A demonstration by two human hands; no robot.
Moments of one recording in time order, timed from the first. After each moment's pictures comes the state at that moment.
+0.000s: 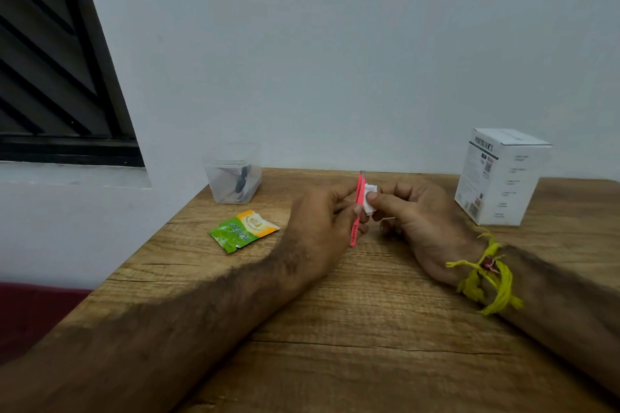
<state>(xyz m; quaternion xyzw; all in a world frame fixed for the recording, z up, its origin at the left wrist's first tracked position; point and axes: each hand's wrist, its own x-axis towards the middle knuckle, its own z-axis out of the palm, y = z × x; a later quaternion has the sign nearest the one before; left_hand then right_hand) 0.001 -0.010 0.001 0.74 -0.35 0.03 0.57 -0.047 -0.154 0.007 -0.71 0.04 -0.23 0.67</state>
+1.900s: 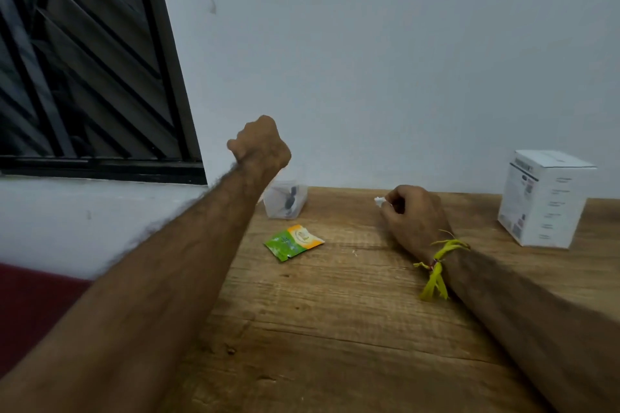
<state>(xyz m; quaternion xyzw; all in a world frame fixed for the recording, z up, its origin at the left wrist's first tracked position) 0.111 0.069 0.110 0.95 0.01 0.25 0.19 0.010 -0.148 -0.004 -0.88 0.04 -0.36 0.32</state>
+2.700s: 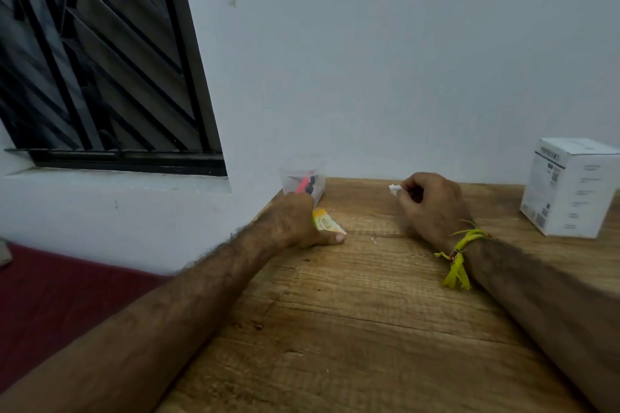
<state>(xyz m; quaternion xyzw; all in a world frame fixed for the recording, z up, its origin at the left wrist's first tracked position) 0.030 0.091 0.041 0.98 -0.17 0.00 0.04 0.007 -0.140 -0.004 -0.86 0.01 -0.38 0.34</state>
